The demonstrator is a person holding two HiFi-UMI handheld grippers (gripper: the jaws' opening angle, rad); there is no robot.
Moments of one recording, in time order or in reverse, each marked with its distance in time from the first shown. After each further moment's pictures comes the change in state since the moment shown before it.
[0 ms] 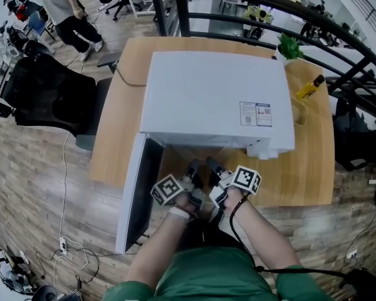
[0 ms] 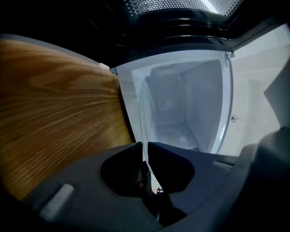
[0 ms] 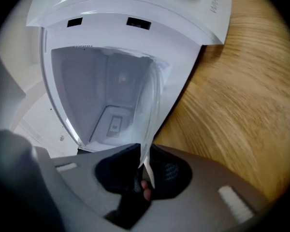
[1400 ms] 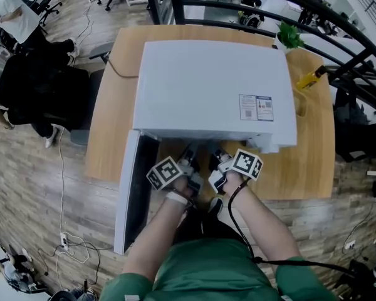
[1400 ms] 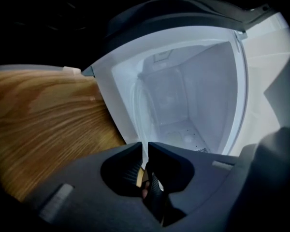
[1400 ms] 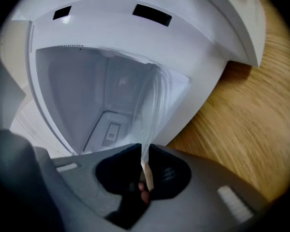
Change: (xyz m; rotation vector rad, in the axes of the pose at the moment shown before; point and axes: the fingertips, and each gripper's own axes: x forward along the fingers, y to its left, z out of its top) left arm 0.036 -0.008 0.022 0.107 0.041 0.032; right arm 0.022 0.004 0.039 -0.054 -0.048 -0.026
